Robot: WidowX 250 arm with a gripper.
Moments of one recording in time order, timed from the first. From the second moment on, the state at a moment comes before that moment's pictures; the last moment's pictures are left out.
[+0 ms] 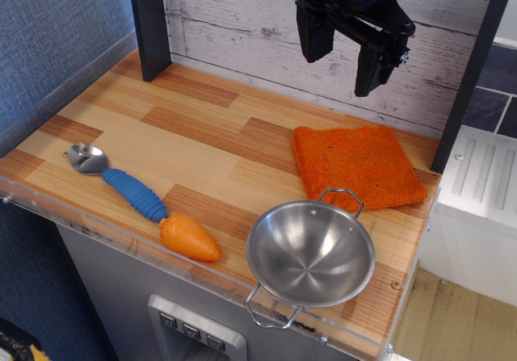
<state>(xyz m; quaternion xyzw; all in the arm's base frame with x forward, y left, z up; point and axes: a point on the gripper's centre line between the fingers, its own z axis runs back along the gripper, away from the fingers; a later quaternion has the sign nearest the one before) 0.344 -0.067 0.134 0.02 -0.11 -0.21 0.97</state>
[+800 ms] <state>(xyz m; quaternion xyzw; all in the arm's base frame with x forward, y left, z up) 0.351 -0.070 0.078 0.02 -0.06 -0.19 0.98</state>
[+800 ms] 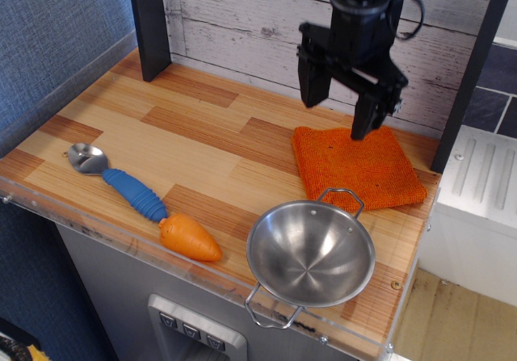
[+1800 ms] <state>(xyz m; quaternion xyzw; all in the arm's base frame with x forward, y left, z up) 0.366 -0.084 0.010 0.02 -0.02 -0.19 0.98</state>
